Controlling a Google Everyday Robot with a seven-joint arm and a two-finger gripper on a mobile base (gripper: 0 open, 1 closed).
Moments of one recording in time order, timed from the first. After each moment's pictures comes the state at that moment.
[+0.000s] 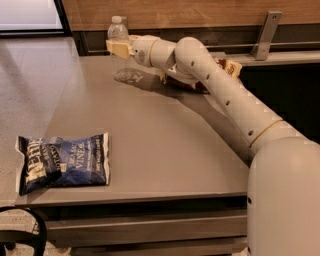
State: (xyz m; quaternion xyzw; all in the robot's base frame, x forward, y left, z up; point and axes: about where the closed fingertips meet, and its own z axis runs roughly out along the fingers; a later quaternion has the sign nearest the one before) arm 0.819 0.118 0.928 -0.32 0.62 0.37 0.61
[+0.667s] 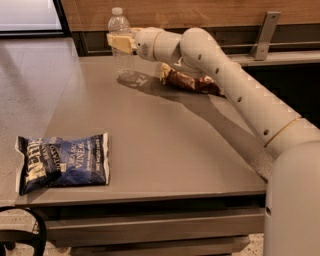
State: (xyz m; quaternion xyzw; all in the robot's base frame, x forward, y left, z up) arm 0.797 0.105 0.958 -0.34 0.62 0.35 0.61
